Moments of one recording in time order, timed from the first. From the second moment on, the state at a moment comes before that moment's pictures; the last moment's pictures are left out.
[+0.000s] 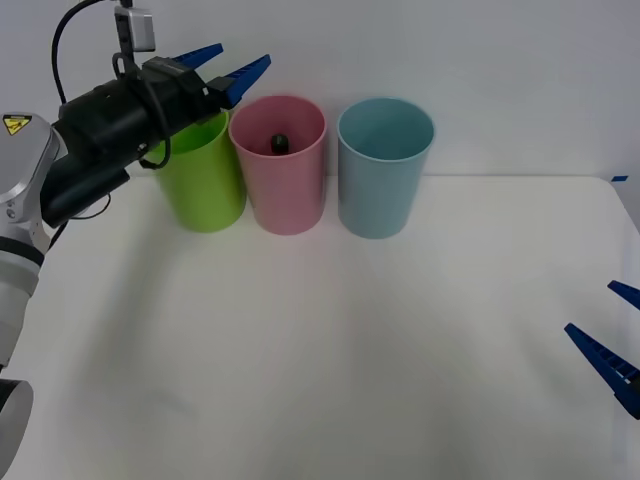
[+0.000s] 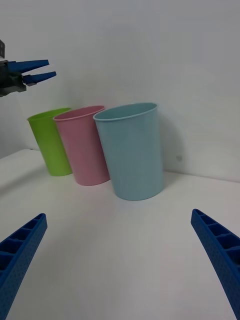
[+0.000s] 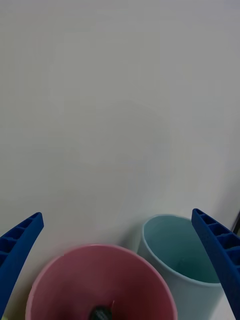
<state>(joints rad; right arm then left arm) 0.35 -0.40 -0.52 -1.66 0.96 -1.22 0.00 -0.65 0.47 0.04 -1.25 -1.23 -0.71 0.40</state>
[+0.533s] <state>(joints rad) 0.35 -0.40 -0.52 -1.66 0.96 -1.22 0.00 -0.38 0.48 0.27 -1.44 -1.21 -0.94 0.35</state>
